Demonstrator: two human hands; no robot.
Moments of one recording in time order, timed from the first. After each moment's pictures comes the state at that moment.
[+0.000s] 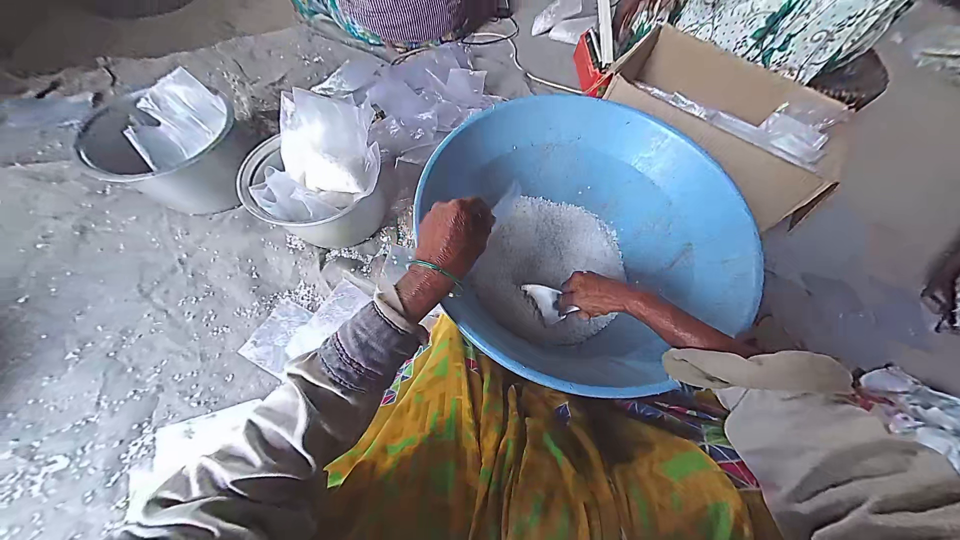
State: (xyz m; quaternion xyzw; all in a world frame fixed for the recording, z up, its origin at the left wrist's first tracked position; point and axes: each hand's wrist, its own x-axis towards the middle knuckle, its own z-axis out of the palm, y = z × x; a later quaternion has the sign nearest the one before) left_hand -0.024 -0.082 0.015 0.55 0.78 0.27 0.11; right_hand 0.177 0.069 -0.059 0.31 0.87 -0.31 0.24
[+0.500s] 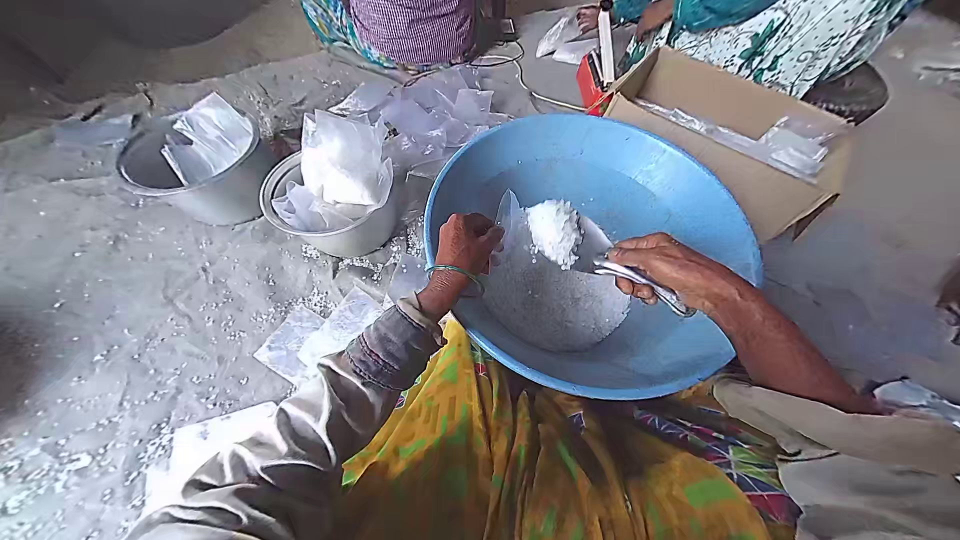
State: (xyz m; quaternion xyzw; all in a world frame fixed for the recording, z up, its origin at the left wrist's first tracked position) left_hand -0.019 -0.074 0.003 0.42 0.75 0.44 0.26; right_hand 0.218 0.053 0.032 0.43 0.72 -0.55 -0.05
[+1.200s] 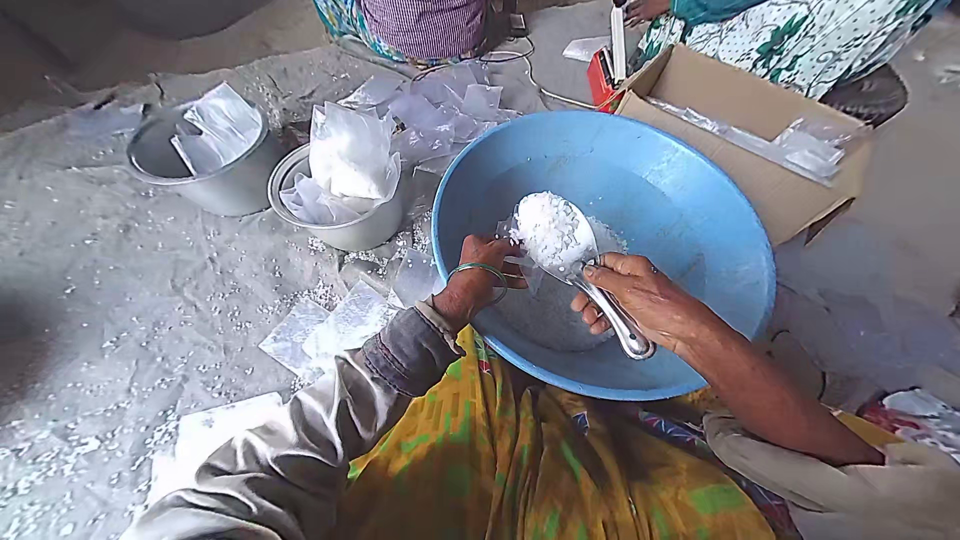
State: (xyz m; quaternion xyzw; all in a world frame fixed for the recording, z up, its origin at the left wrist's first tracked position) left_hand 0.012 -0.077 0.002 0.16 0.65 0.59 0.46; right_hand 0.187 -0.018 0.048 0.45 0.63 -0.63 -0.09
